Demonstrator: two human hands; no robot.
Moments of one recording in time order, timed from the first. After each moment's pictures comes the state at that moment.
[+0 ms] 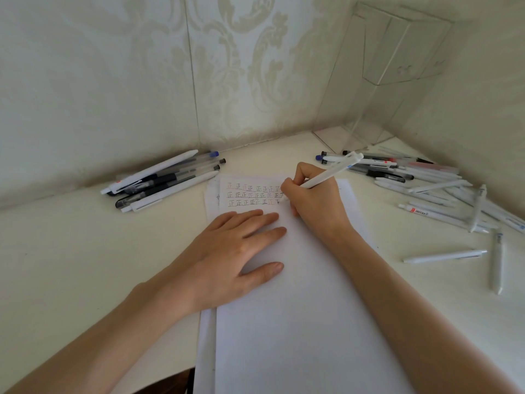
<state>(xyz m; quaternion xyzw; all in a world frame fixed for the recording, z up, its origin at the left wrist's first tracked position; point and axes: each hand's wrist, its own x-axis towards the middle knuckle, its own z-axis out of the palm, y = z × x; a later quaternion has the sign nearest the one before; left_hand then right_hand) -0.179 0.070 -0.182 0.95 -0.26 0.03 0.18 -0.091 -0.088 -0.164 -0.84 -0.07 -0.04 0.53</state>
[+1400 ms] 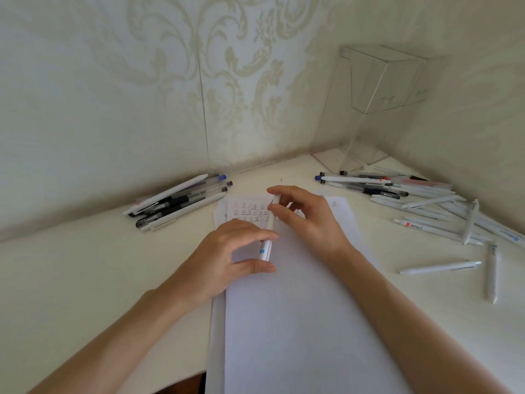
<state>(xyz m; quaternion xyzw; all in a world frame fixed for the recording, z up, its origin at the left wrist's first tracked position) -0.172 0.080 -0.179 0.85 -0.25 0.10 0.45 -0.102 -0.095 -0.161 -0.79 -0.25 -0.01 0.56</state>
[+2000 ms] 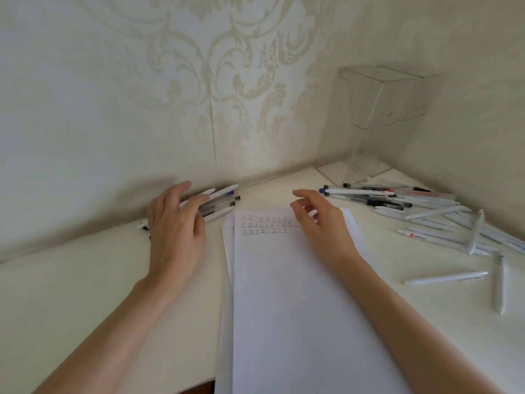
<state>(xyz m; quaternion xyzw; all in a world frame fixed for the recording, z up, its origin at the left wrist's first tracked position) -0.147 0.128 -0.177 0.91 0.03 0.36 0.19 -0.094 -0.101 -0.163 -0.86 -0.14 -0.08 0.48</state>
